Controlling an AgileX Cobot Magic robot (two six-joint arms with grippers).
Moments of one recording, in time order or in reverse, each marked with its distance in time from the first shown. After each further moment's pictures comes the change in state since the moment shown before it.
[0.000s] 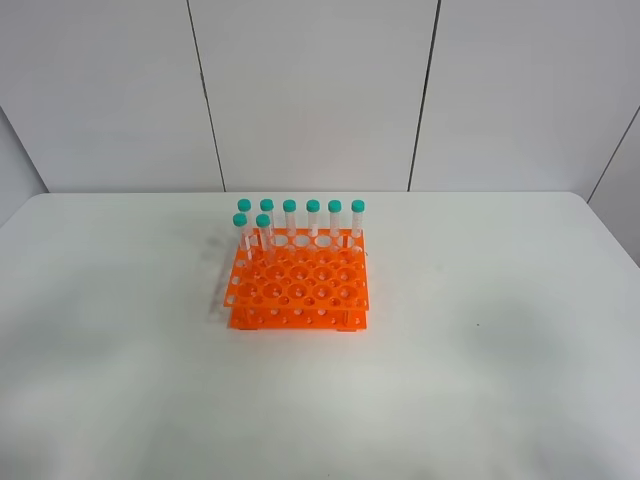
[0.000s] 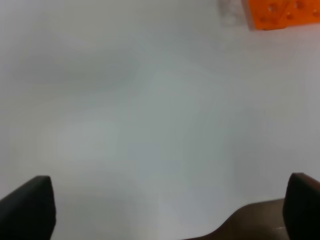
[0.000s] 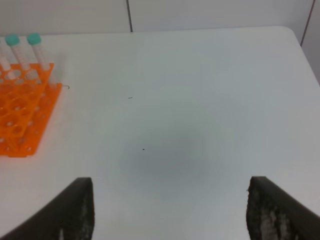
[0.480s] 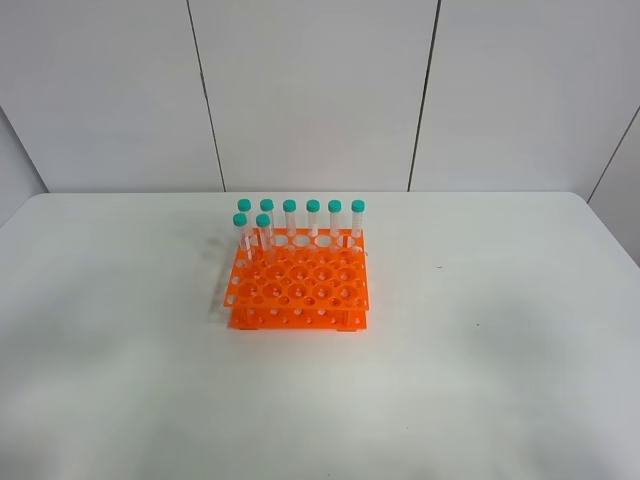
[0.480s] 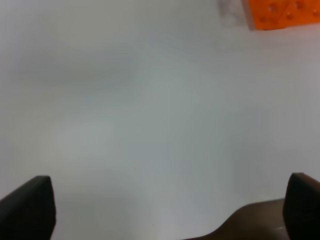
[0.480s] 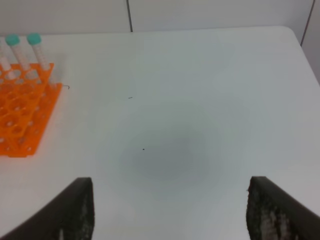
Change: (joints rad) left arm 0.000 0.000 0.000 0.000 0.000 0.000; right arm 0.000 0.000 0.000 0.000 0.000 0.000
